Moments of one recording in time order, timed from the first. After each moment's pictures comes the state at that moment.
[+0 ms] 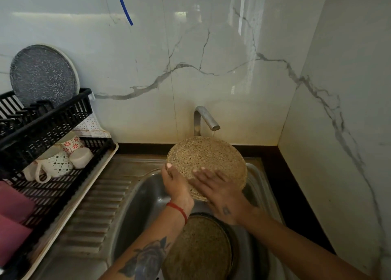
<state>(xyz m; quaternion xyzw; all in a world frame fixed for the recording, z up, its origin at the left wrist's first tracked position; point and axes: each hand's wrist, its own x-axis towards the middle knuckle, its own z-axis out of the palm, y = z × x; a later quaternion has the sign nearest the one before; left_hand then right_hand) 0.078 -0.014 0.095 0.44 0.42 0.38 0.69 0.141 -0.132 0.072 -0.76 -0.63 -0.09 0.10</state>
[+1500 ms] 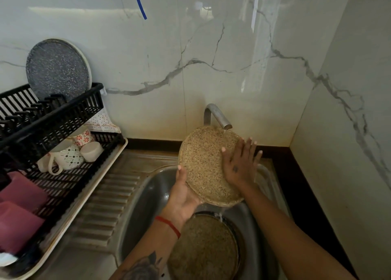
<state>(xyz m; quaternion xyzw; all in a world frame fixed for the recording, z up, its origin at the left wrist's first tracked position) 0.042 -0.003 0.091 0.31 0.25 0.14 0.91 0.194 -0.081 0.073 -0.94 -0.23 -0.07 0.26</state>
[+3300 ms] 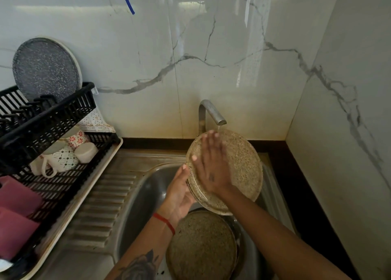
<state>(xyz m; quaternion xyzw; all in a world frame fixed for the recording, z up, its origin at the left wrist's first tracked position) 0.046 0.004 0.078 0.38 0.25 0.13 0.88 0.150 -0.057 0.072 -0.86 -0.42 -0.11 0.26</state>
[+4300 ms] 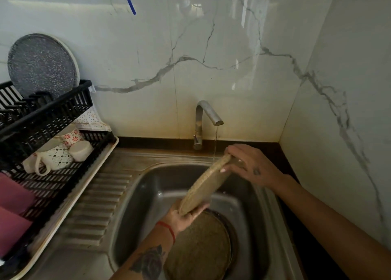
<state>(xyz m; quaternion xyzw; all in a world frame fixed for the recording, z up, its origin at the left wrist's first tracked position) 0.034 -0.002 0.030 0.15 0.40 0.06 0.90 0.199 -0.159 0.129 -0.74 -0.61 -0.09 0.28</state>
